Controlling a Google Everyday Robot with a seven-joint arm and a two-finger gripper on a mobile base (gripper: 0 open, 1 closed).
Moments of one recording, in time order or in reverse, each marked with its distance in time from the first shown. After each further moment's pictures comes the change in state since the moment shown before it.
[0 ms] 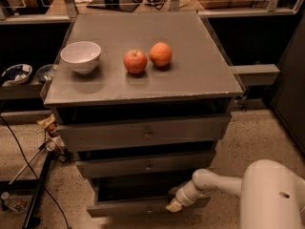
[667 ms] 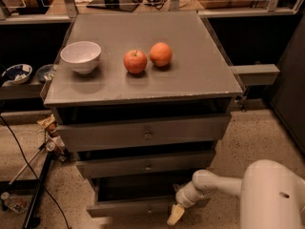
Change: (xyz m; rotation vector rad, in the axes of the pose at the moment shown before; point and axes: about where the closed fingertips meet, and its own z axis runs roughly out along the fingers) arm 0.000 0.000 0.000 0.000 0.000 0.000
